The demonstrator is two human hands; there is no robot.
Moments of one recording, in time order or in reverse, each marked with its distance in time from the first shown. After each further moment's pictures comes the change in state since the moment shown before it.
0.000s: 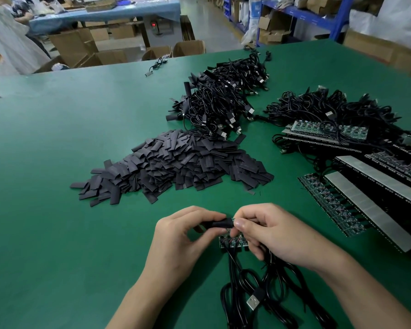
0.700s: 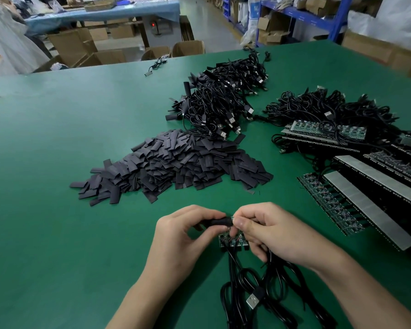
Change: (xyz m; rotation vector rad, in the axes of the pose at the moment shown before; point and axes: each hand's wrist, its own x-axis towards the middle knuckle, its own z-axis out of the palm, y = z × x) left_hand 0.001 0.001 0.002 -0.027 0.017 -0.019; right_hand 0.001 0.000 0.001 0.073 -0.012 -0.007
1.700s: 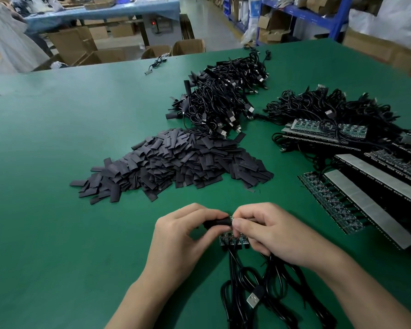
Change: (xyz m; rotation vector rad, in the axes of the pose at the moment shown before) left_hand 0.000 0.003 -0.001 0.070 0.012 0.088; right_hand -0.005 -0.007 0.000 -0.068 -0.005 -0.003
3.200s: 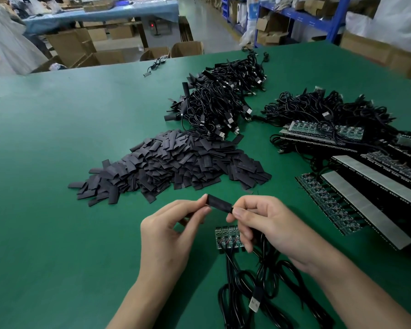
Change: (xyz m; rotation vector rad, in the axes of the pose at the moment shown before) left_hand 0.003 0.007 -0.001 -0.034 0.237 -0.146; right_hand 0.002 -0.007 0.003 0.352 0.103 -0.002
